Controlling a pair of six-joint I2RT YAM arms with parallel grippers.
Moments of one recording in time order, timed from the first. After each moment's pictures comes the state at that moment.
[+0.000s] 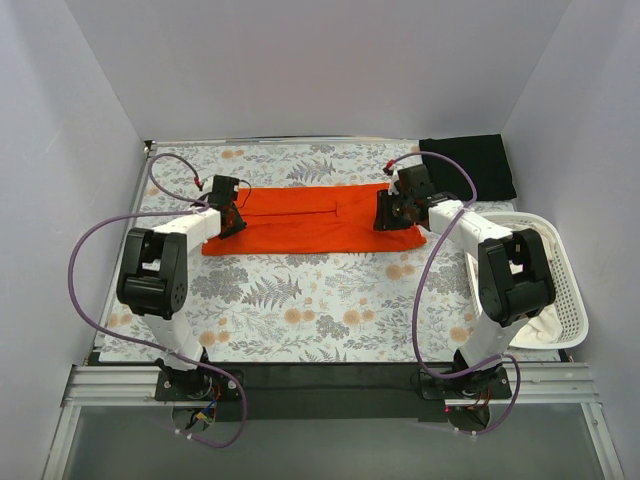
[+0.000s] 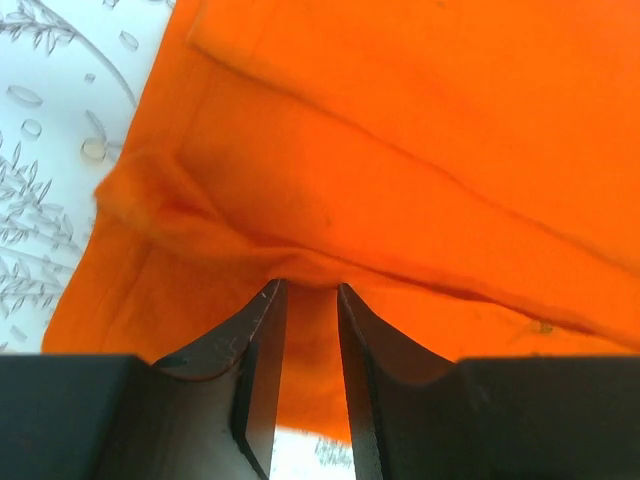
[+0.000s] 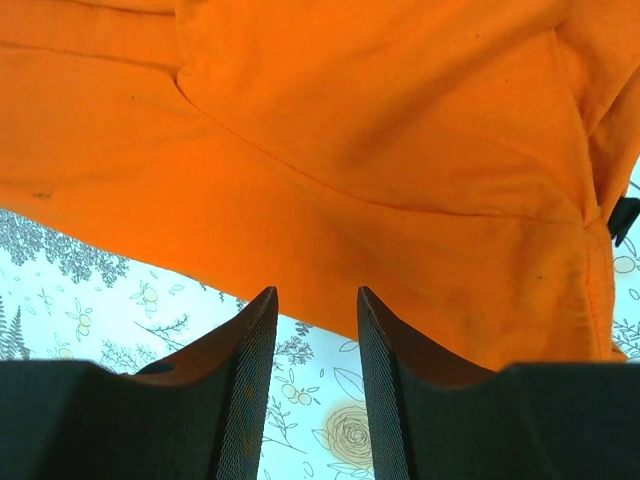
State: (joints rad) left arm -0.17 1.76 1.07 -0.26 -0.29 -0.57; right arm 0.35 1.72 1.16 -0.31 -0.20 0.20
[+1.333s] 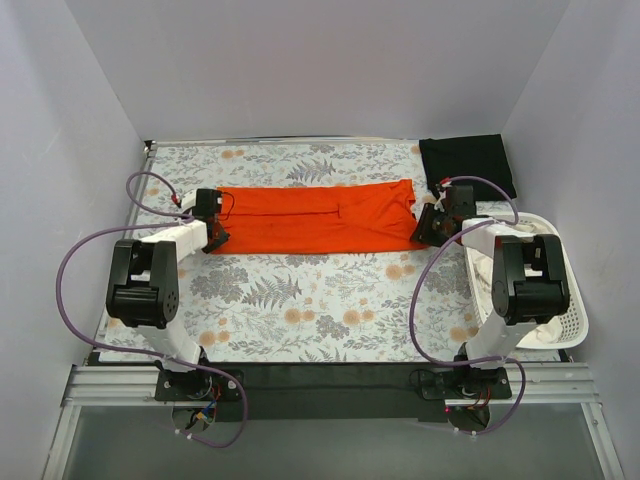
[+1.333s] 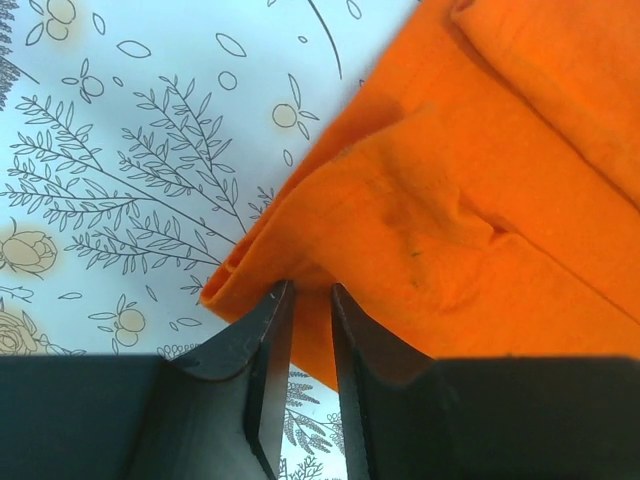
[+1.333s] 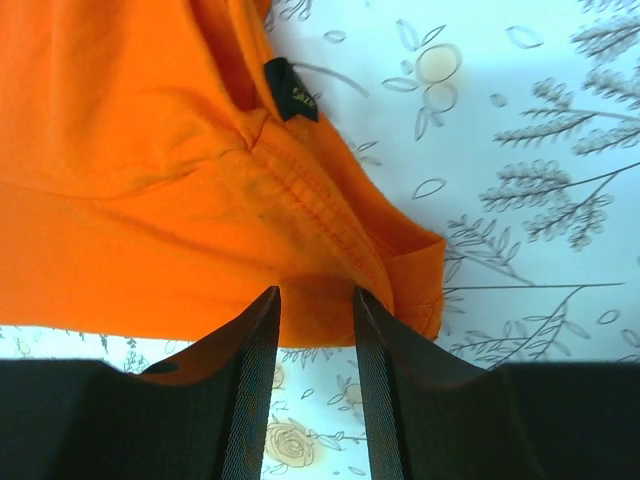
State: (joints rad) left arm -0.08 1.71 0.93 -0.23 -0.37 -0.64; right arm 0.08 1.70 0.91 -0.15 -0.23 0.31
